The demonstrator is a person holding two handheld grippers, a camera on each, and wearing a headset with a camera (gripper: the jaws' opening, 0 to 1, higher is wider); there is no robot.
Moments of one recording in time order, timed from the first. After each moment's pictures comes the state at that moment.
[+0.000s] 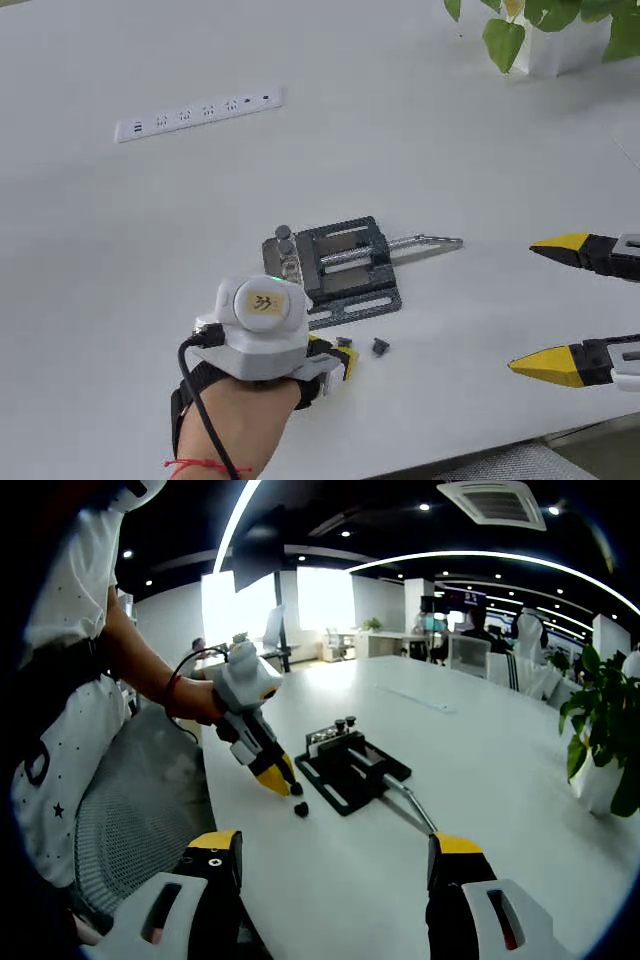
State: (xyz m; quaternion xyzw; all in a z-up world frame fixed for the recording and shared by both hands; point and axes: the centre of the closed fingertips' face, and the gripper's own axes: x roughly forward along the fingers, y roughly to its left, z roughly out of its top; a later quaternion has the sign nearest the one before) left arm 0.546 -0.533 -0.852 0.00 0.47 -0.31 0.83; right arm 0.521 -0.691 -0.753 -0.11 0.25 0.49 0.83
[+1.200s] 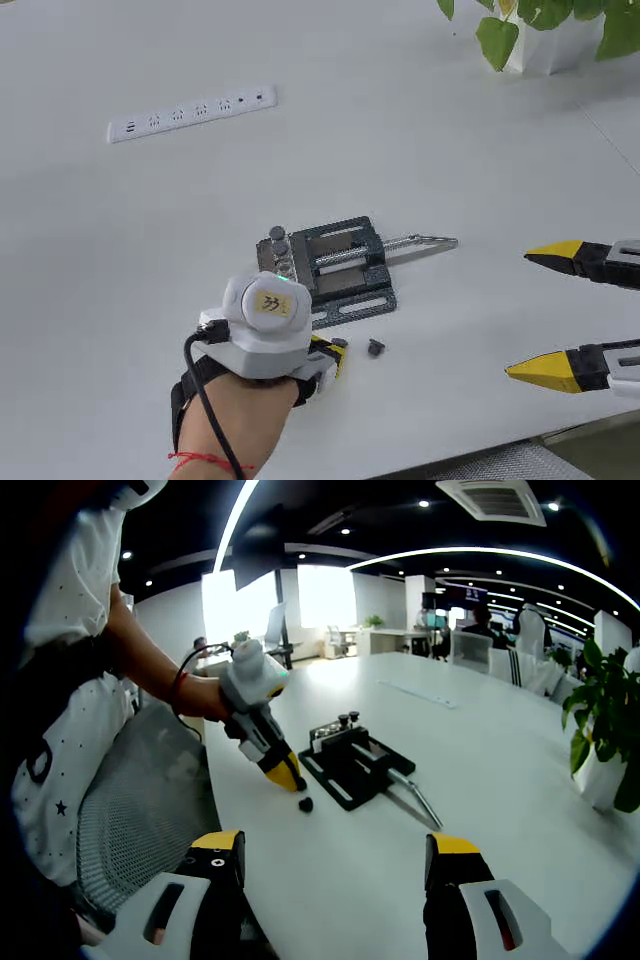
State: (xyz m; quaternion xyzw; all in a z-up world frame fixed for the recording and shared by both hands) left arm 0.544 -0.536 -0.857 0.05 0.46 -0.34 0.82; right arm 0.513 -0.686 -0.754 -0.11 0.26 0.49 0.82
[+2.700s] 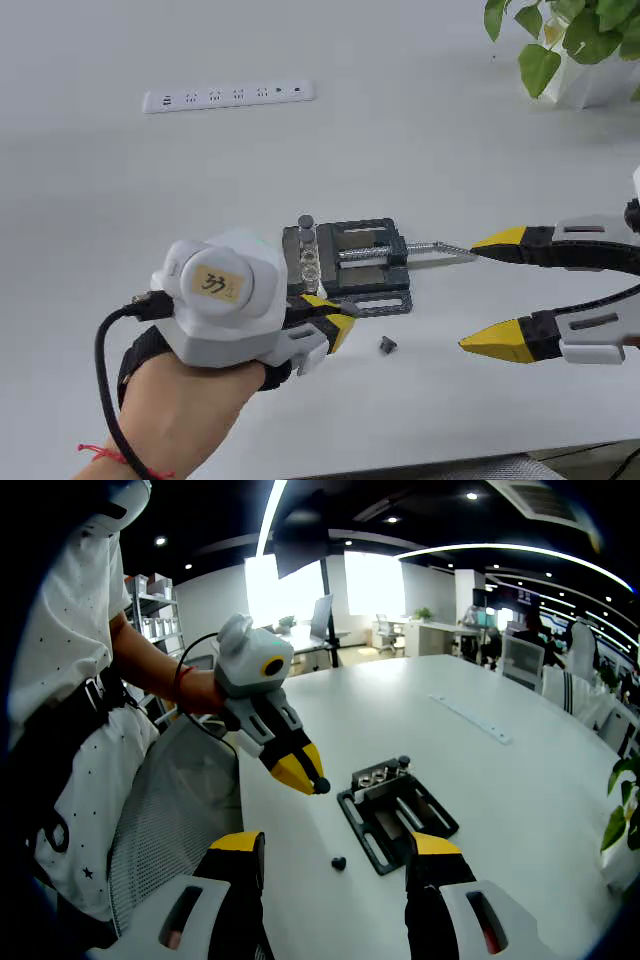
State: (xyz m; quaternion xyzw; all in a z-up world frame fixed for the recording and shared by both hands) left arm 0.537 -0.526 -0.746 0.01 0.33 -0.42 0.85; right arm 0.529 -0.607 -0.708 -0.14 0.27 0.58 0.75
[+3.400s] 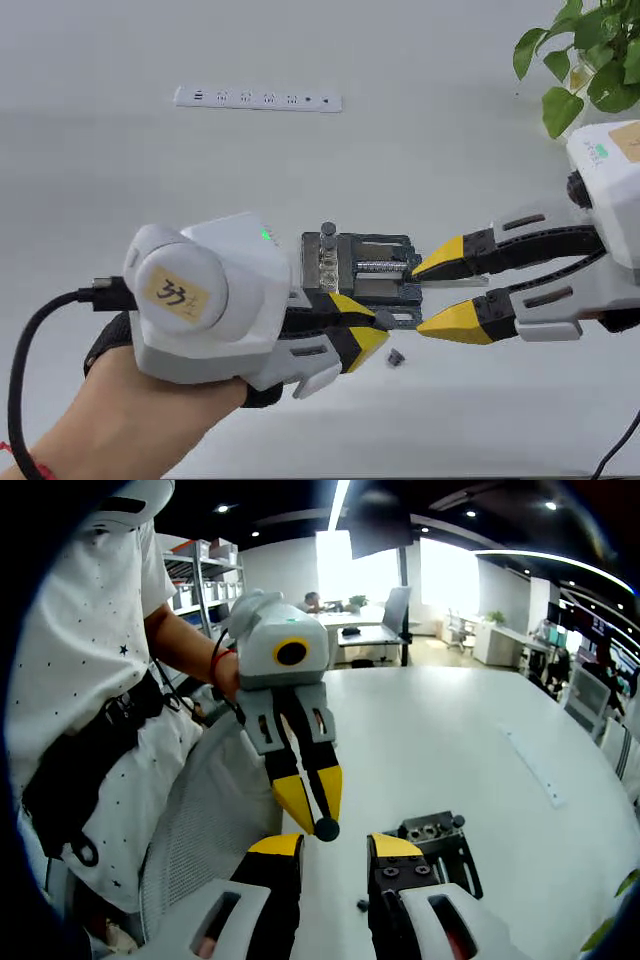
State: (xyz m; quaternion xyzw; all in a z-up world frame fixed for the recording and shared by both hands) left arm 0.499 -0.532 -0.688 0.02 0.25 -0.52 0.81; right arm 0.504 -0.539 -0.669 -0.22 0.27 0.68 0.64
